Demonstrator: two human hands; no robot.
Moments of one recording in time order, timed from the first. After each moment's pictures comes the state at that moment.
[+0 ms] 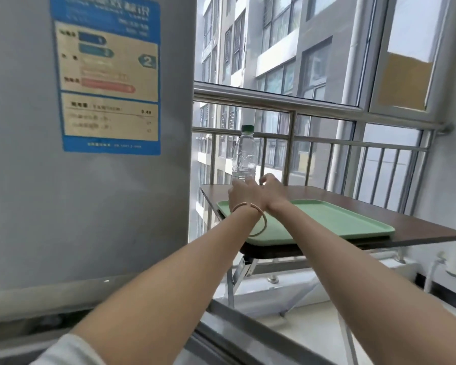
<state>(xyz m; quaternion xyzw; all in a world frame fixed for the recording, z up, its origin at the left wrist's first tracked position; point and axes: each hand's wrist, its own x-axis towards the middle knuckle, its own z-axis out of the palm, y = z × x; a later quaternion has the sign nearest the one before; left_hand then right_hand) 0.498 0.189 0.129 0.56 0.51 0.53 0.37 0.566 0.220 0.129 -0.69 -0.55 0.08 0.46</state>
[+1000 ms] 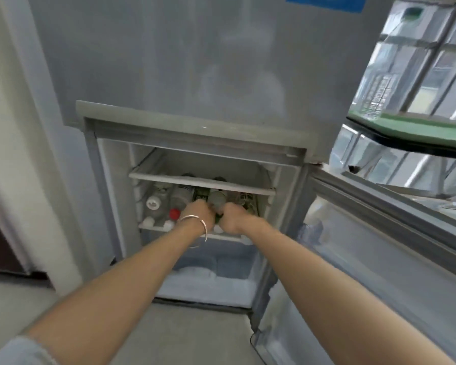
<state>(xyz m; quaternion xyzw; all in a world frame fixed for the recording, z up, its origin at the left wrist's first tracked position) 0.158 0.106 -0.131 0.60 0.75 0.18 0.21 0.261 0.117 -0.120 -0.60 -0.76 0.24 0.04</state>
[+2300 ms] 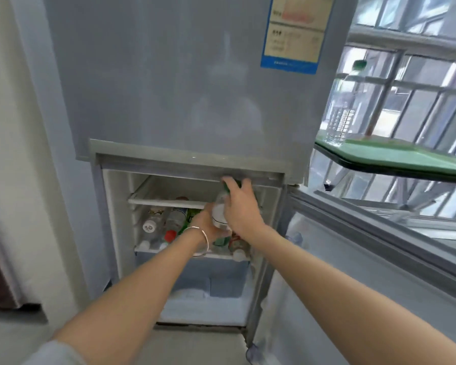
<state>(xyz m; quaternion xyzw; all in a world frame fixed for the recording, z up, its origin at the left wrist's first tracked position) 0.173 0.074 -0.086 0.66 0.62 0.33 0.27 0.277 0.059 -0.042 -0.54 -0.76 0.03 0.35</state>
